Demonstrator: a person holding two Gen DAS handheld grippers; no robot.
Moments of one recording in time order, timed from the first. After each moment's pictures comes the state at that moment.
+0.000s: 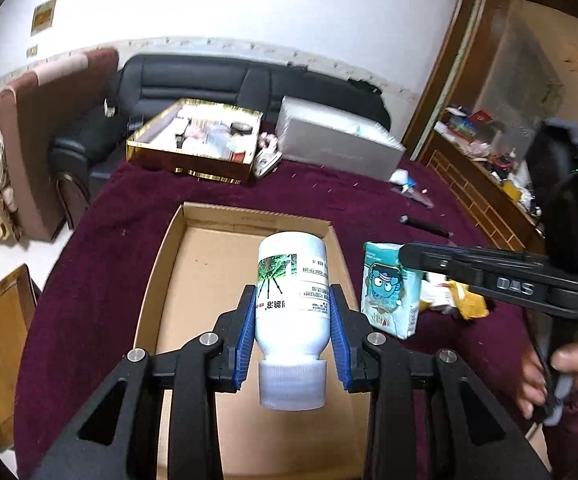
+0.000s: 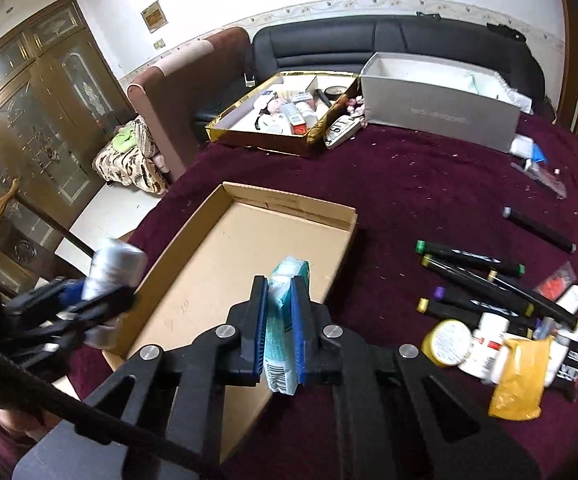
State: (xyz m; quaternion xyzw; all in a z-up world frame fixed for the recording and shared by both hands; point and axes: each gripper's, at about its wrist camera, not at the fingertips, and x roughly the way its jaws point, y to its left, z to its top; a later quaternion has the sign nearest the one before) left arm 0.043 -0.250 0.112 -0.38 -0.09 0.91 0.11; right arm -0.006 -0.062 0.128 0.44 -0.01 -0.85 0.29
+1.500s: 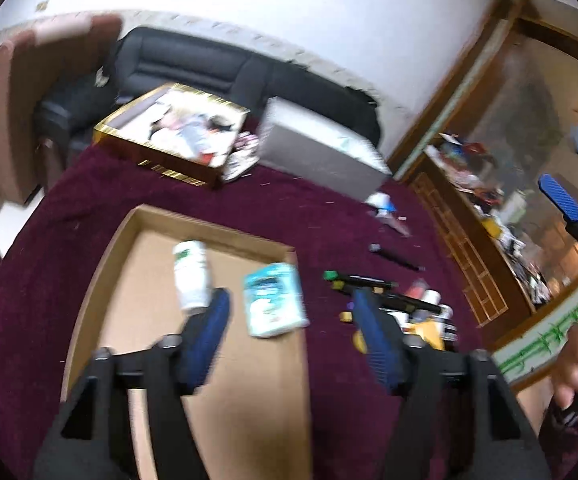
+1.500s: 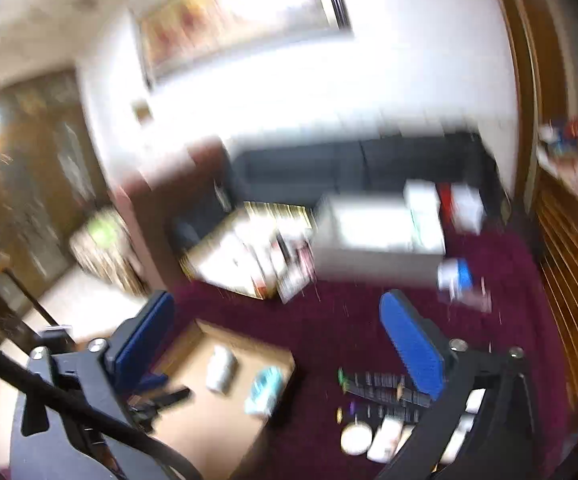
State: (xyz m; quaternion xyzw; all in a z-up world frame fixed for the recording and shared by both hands) left arm 0.024 -0.217 0.138 -0.37 -0.18 0.90 0.14; right arm 0.033 0.018 0.271 0.21 -0.04 -0.95 0.24
